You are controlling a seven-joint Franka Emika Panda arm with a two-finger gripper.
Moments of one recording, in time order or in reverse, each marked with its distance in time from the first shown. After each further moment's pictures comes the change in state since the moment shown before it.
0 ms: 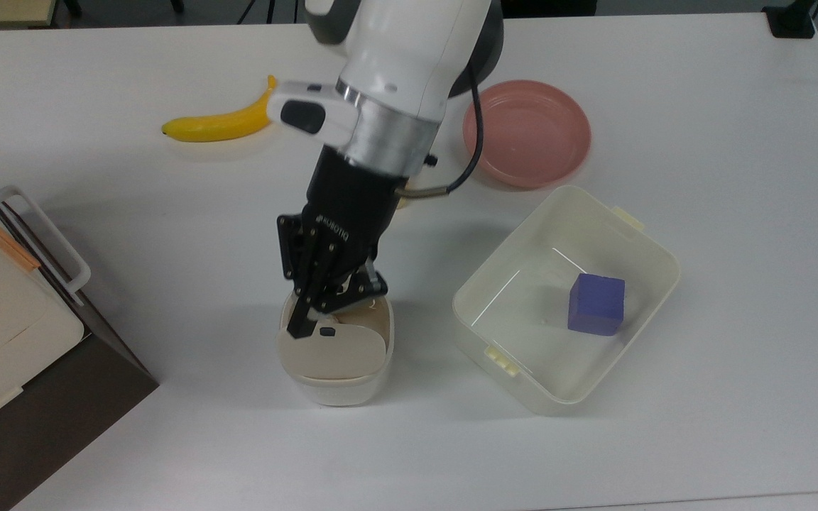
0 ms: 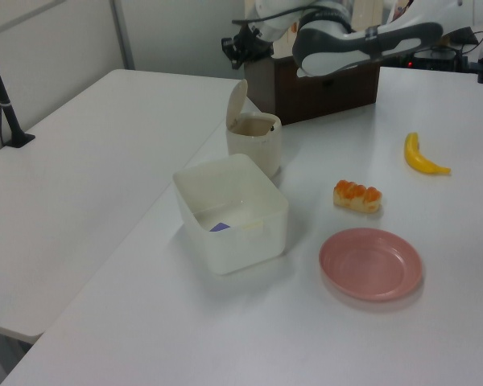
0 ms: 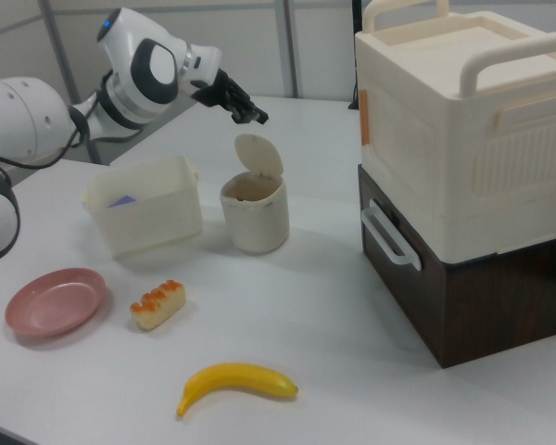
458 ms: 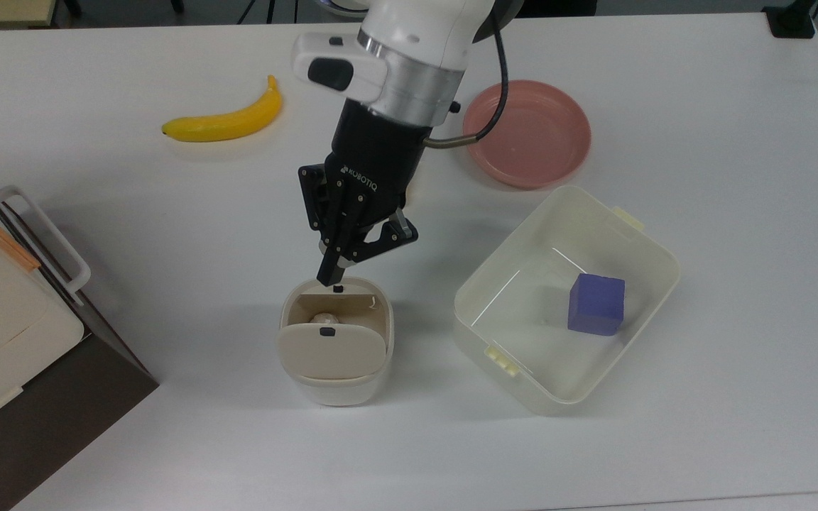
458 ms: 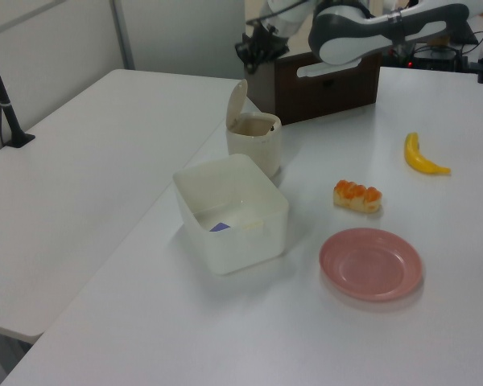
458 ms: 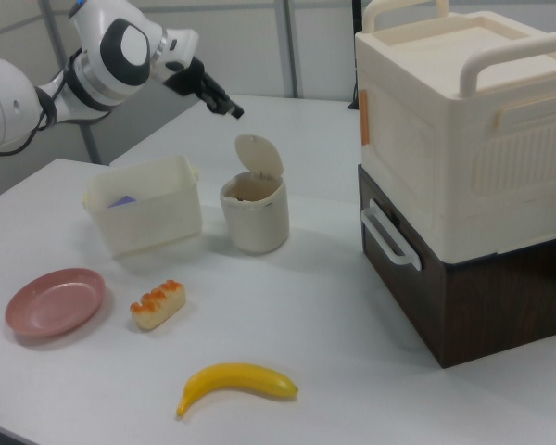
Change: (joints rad) arm 0.010 -0.142 0.068 -0.112 0.000 -0.102 -0.108
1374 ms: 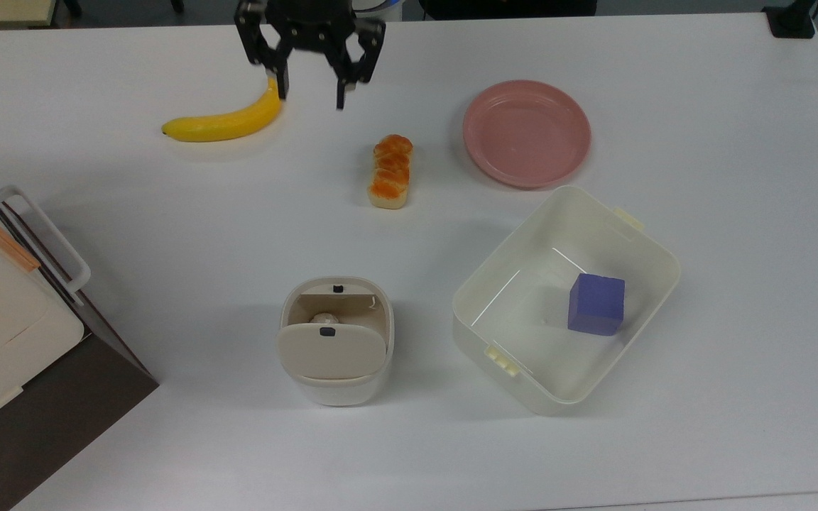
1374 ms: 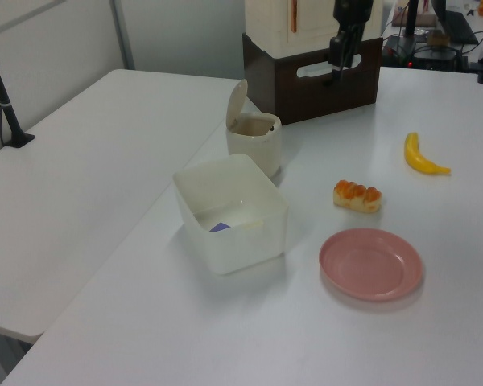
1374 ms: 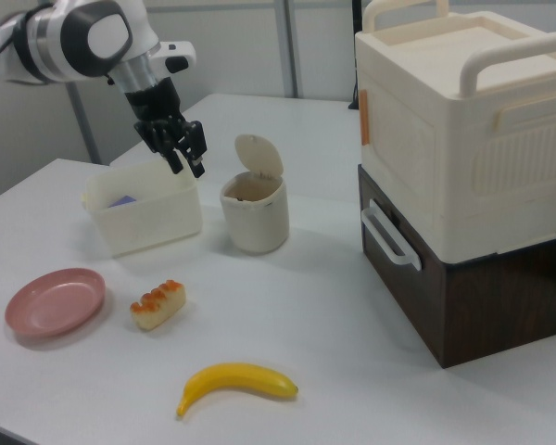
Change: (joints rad) arm -0.021 -0.404 -0.029 -0.374 0.350 -0.433 -0.971
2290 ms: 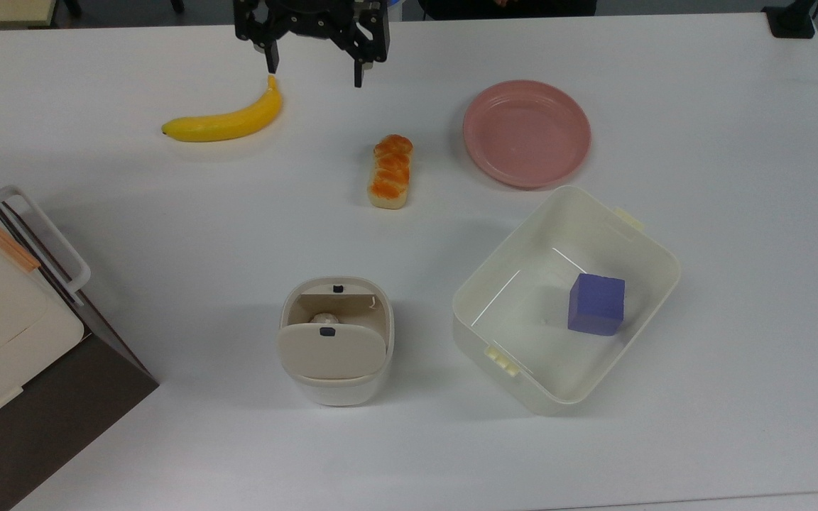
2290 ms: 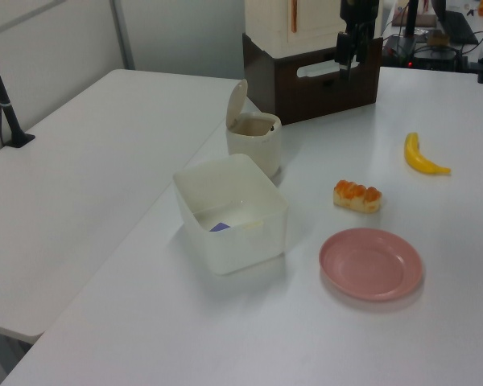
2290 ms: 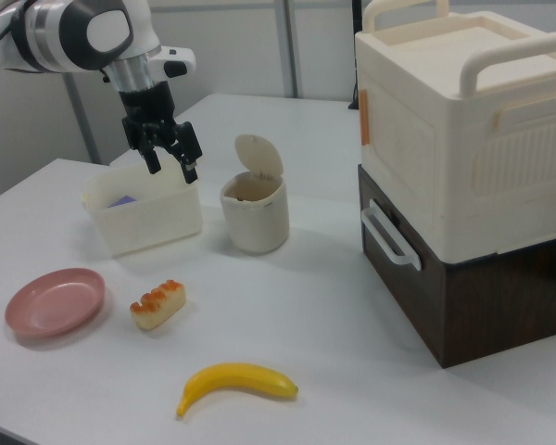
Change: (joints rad) arm -0.001 -0.007 -0.015 0.025 0.060 -0.139 0.005
